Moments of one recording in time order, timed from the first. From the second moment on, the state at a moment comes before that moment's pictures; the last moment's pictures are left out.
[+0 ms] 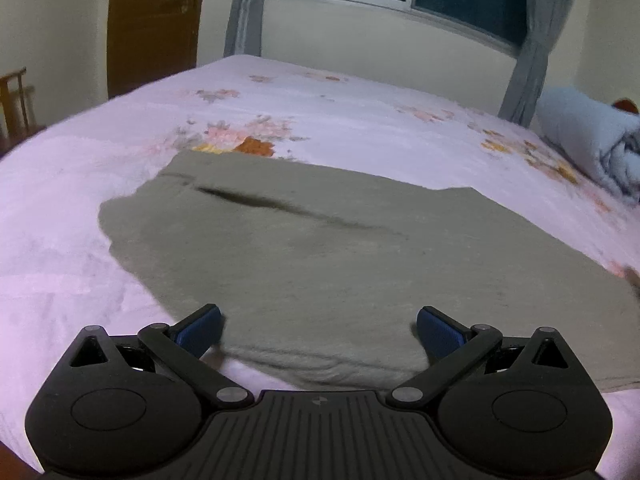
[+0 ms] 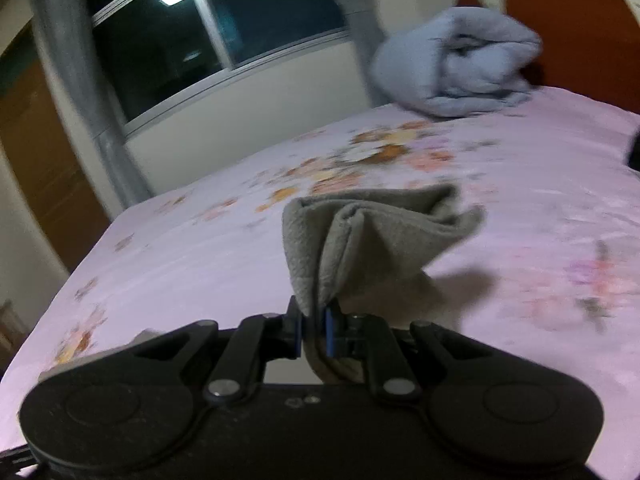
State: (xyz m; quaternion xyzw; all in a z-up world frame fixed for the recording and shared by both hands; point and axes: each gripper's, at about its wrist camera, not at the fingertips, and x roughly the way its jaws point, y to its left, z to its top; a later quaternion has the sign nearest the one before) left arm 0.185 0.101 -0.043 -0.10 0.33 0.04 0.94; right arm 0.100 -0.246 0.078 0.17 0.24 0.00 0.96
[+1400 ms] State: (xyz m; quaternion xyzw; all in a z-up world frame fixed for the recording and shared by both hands) left arm 0.203 0.076 -0.047 -0.03 0.37 0.08 0.92; right arm 0.111 -0.097 -0.003 0.07 0.32 0.25 0.91
